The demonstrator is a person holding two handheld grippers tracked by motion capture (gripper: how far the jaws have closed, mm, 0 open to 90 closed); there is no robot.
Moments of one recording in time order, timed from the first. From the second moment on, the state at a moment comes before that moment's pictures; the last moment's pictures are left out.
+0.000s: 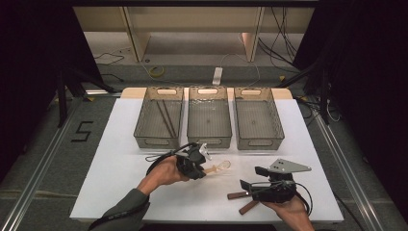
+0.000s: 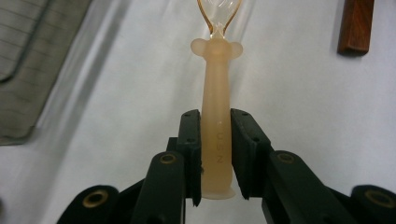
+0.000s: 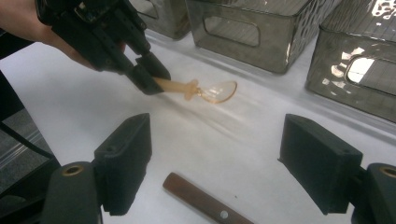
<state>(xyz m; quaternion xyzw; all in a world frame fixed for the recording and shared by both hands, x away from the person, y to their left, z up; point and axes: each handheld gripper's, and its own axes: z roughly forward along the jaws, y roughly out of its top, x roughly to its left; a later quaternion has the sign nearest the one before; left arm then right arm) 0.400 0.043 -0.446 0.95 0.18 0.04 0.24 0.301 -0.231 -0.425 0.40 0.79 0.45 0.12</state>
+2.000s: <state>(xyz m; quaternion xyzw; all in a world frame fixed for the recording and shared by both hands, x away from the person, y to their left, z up) 0.443 0.091 -0.374 0.83 0.36 0.09 0.41 0.302 -0.228 -0.428 0.40 0.79 0.45 0.11</state>
